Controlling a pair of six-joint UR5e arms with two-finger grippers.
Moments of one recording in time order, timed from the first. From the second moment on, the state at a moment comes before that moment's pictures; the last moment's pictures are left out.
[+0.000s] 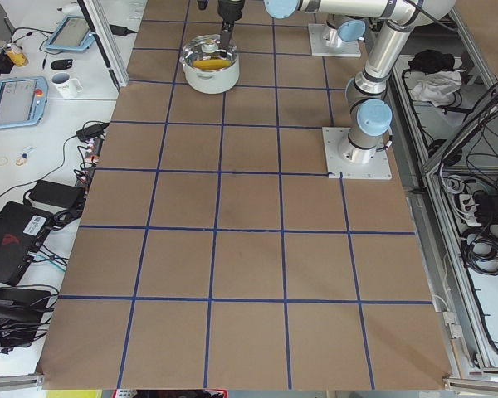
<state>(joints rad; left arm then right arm) -1.56 -1.54 -1.54 -1.46 1.56 0.10 1.67 -1.63 1.49 -1.50 -1.61 0.04</state>
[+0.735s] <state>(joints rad) -1.56 -1.55 -1.54 -1.46 1.56 0.10 1.67 -1.63 1.50 -1.49 -1.61 0.04</state>
